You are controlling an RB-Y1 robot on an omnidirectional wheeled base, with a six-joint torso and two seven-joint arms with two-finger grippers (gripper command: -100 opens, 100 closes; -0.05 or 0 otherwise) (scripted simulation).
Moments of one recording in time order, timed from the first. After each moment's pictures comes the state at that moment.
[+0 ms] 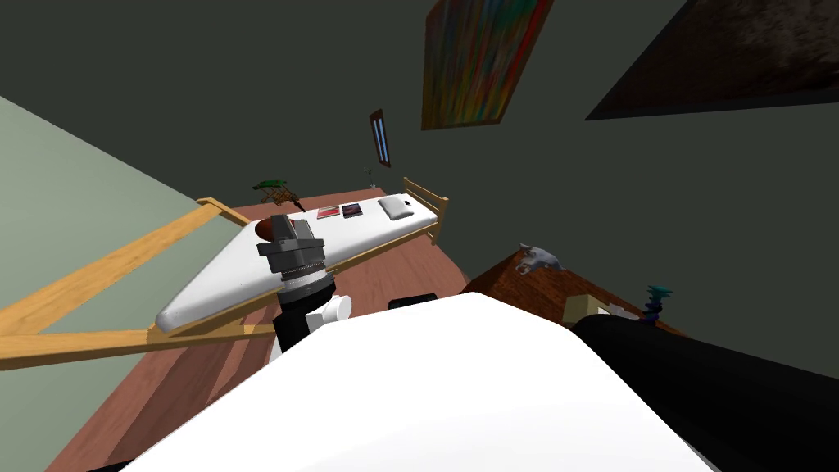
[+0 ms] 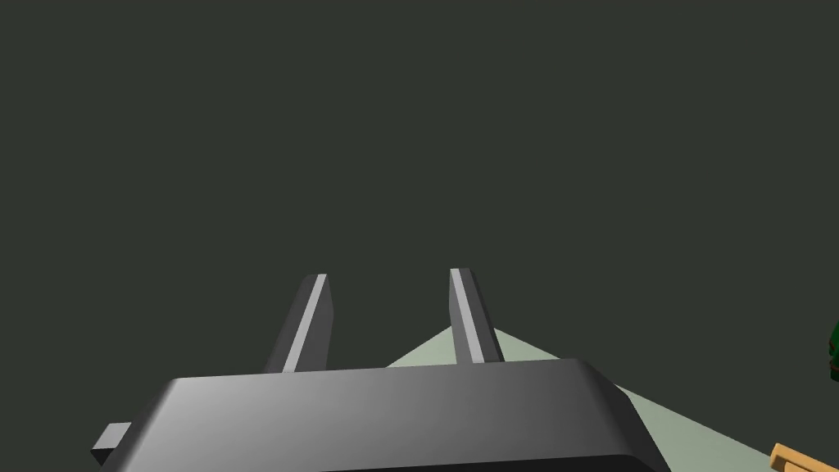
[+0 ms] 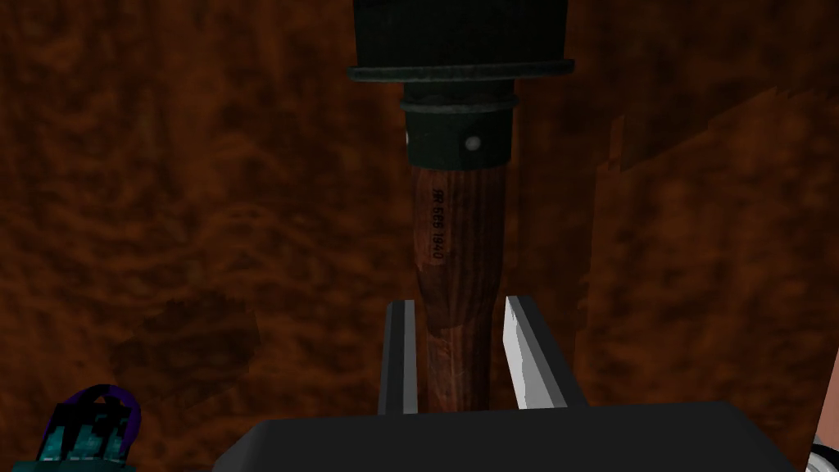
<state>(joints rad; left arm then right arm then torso) 0.47 0.00 0.00 -2.40 0.02 -0.47 -0.15 1.20 -1.21 0.13 -0.74 0.49 -0.79 0.72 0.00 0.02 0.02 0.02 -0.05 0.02</state>
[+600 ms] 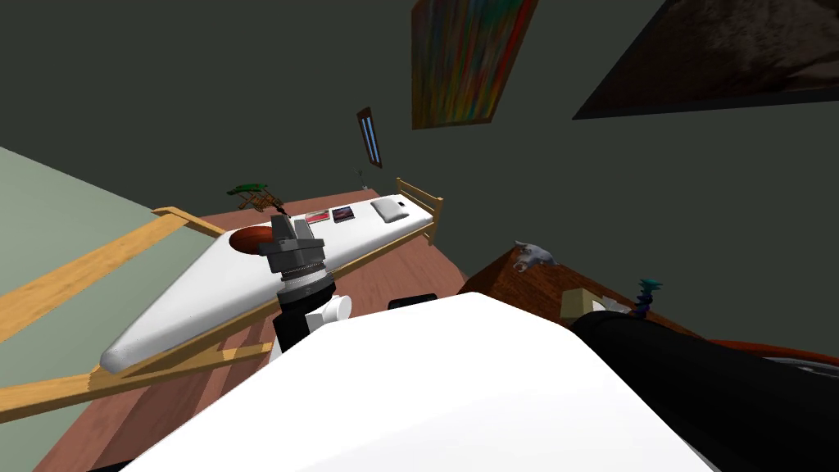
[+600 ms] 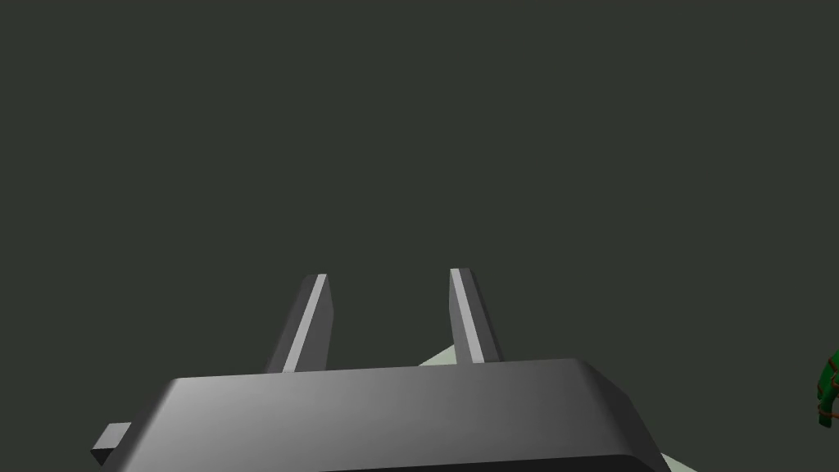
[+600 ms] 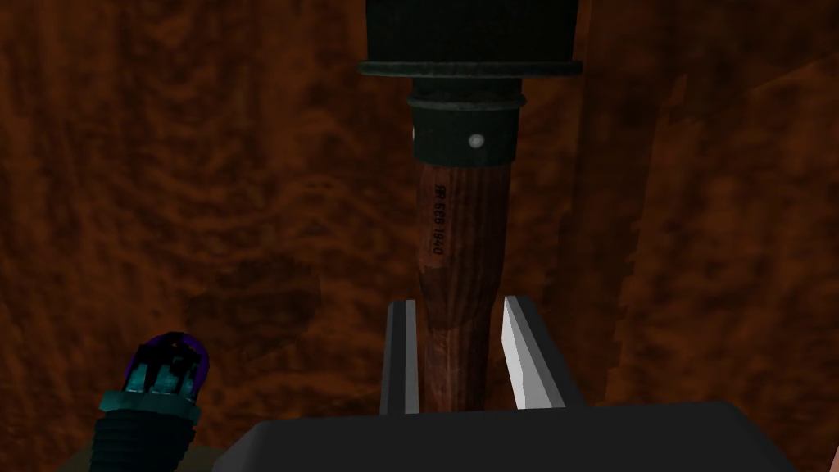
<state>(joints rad) 0.47 0.00 0.00 -2.40 0.02 -0.47 -0.15 1.10 -1.27 0.22 -0.58 0.34 -0.85 0.89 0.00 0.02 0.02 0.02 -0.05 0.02</state>
